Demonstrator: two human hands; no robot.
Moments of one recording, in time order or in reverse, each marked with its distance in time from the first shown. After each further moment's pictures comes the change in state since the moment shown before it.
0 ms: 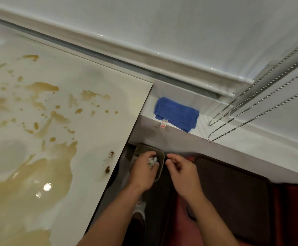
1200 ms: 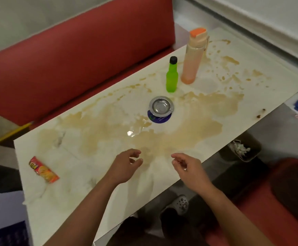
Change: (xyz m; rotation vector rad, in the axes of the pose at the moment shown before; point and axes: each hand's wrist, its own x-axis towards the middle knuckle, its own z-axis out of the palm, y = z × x) left_hand -0.580 -0.171 -0.353 -0.020 0.401 -0.411; right_hand -0.444 -0.233 0.154 -0.120 -0.805 -0.353
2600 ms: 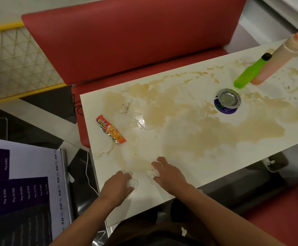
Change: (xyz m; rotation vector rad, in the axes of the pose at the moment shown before) left_hand -0.179 -0.290 -0.105 0.374 -0.050 -0.134; right_hand -0.052 -0.100 0.324 -0.791 -0.482 -0.270
